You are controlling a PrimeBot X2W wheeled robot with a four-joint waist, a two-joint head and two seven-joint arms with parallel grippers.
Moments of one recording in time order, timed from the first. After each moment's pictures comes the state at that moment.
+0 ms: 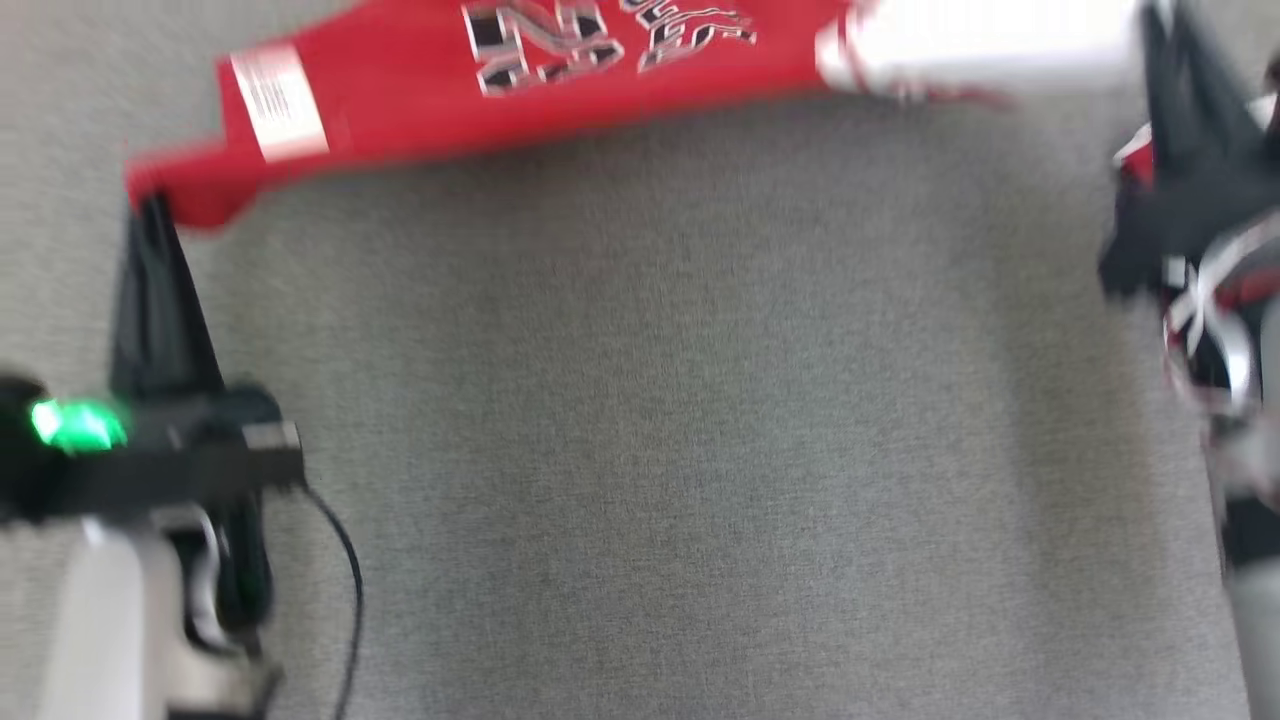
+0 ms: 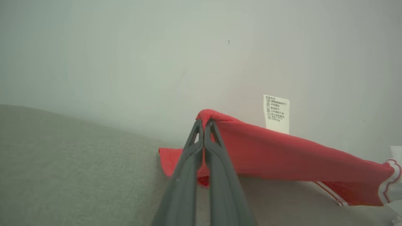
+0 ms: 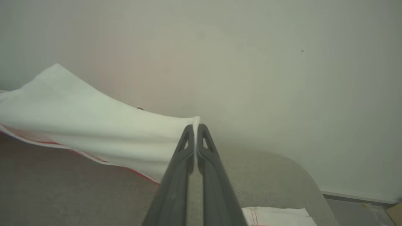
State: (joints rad) left arm -0.47 0.12 0.06 0.11 -0.48 -0.13 -0.26; right arm -0.75 -0.32 0.03 0.23 0.08 0.13 0.18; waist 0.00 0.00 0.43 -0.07
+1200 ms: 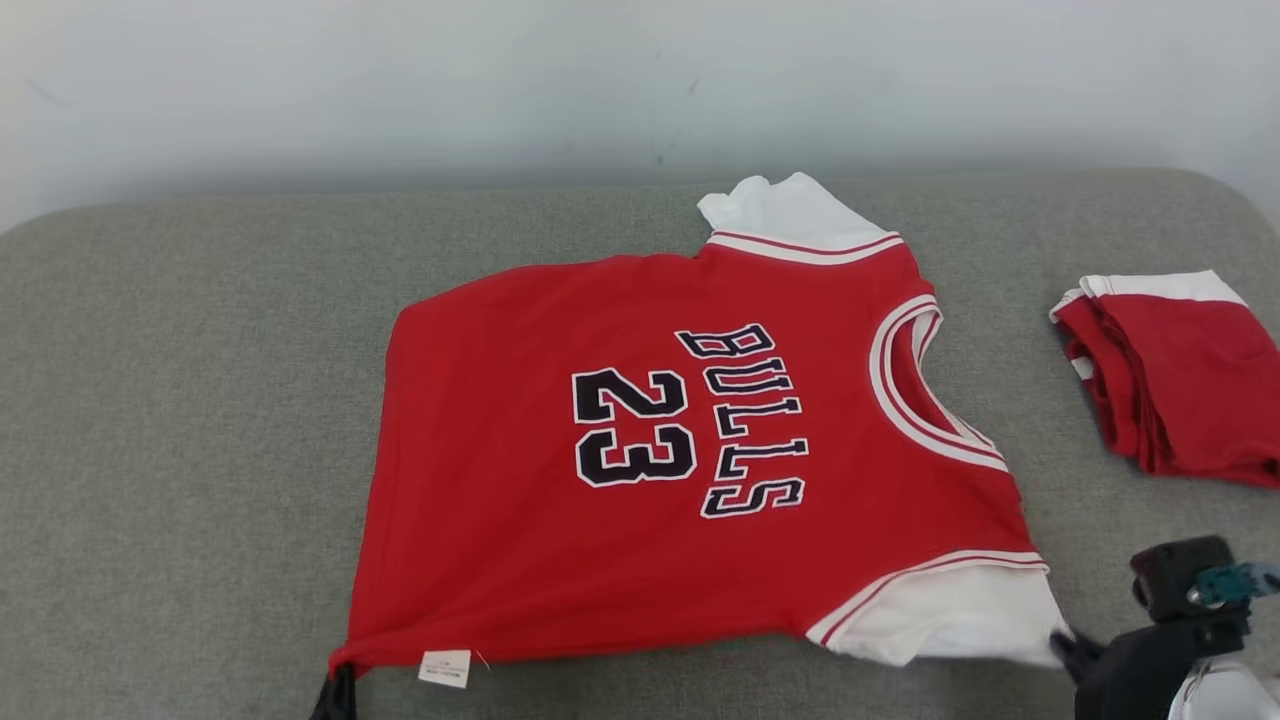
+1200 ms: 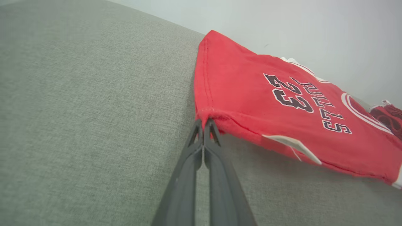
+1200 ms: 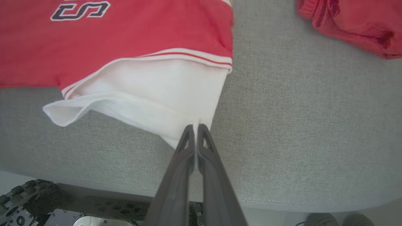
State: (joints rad) left arm 0.15 0.08 -0.07 0.15 -0.43 -0.10 -0.23; right arm 0.15 -0.21 -0.07 -0.39 0.23 0.13 1.04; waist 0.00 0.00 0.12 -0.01
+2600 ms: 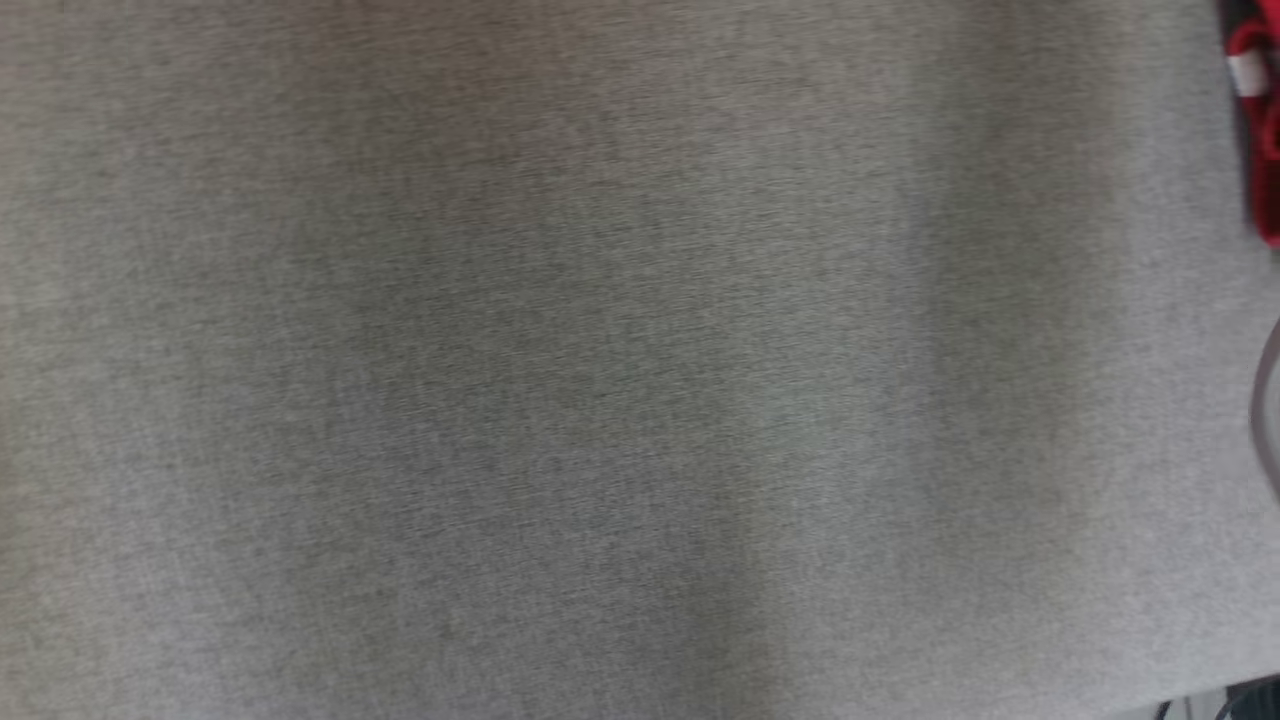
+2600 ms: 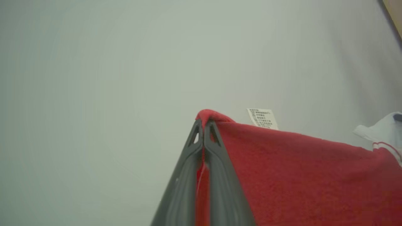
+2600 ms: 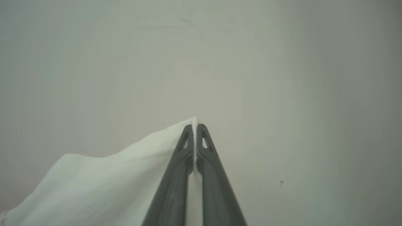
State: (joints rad) left arm -1.55 0.47 -0.23 0.17 -0.35 -0.12 -0.25; right arm -1.70 -0.07 -0.32 0.64 0.05 0.13 -0.25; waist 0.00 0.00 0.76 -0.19
